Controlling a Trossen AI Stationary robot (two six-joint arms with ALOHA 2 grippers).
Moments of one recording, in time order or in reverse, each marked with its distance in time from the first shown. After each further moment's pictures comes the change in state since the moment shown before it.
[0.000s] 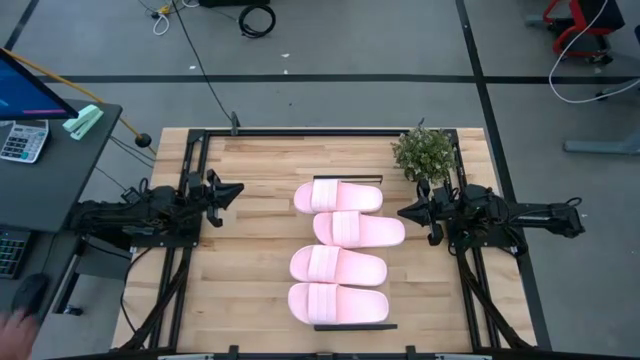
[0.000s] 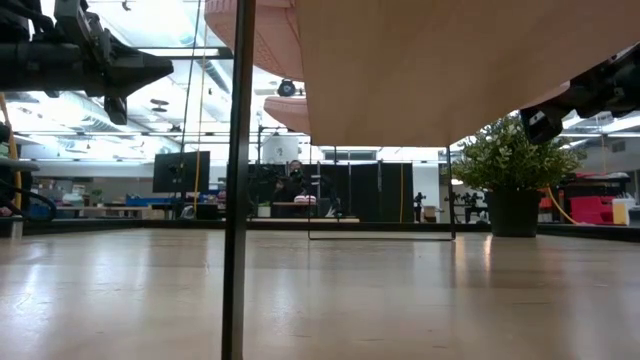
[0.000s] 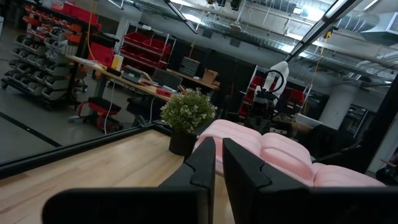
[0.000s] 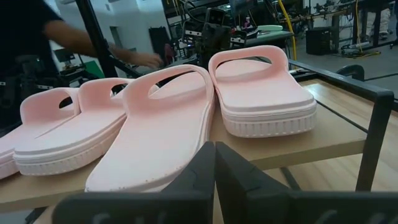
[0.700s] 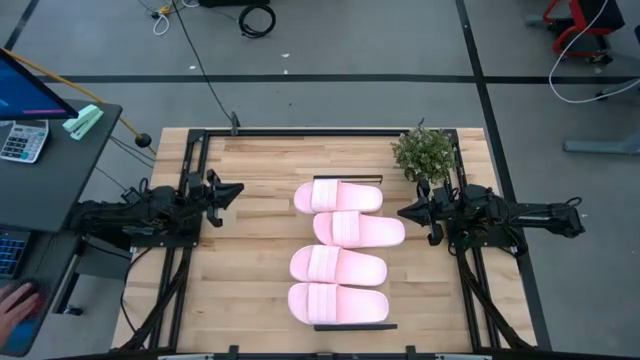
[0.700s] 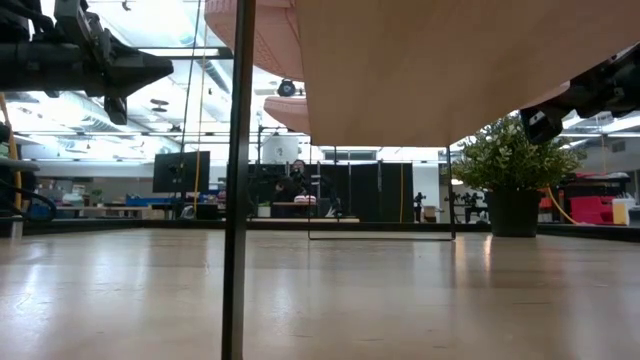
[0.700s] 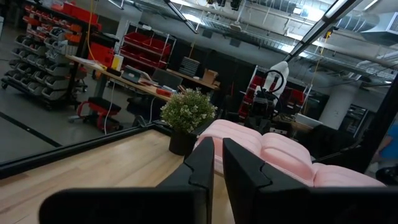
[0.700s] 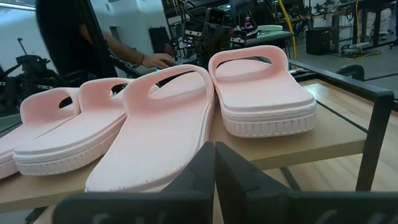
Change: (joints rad) left arm 0.000 0.000 0.000 0.000 0.000 0.000; right arm 0.000 0.000 0.000 0.000 0.000 0.000
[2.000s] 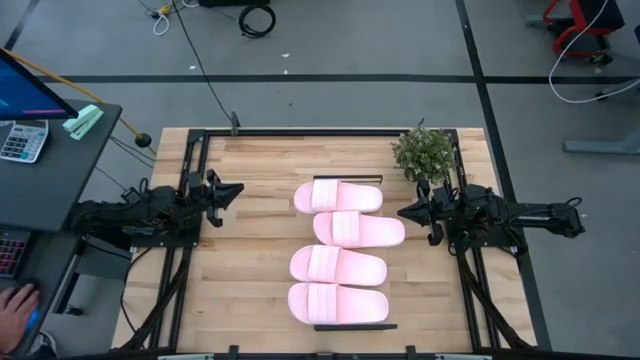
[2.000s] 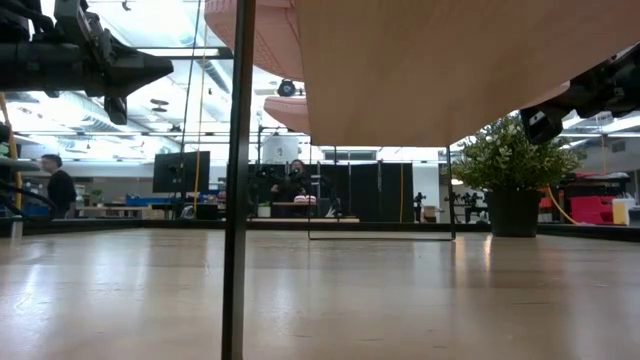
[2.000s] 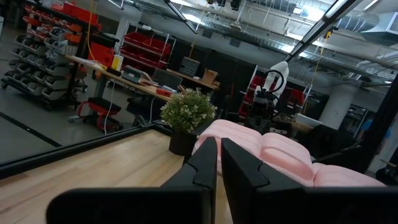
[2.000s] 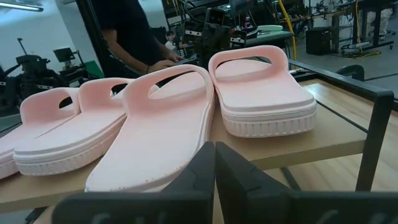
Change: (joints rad) left arm 0.000 0.000 0.000 0.000 0.000 0.000; right arm 0.000 0.000 0.000 0.000 0.000 0.000
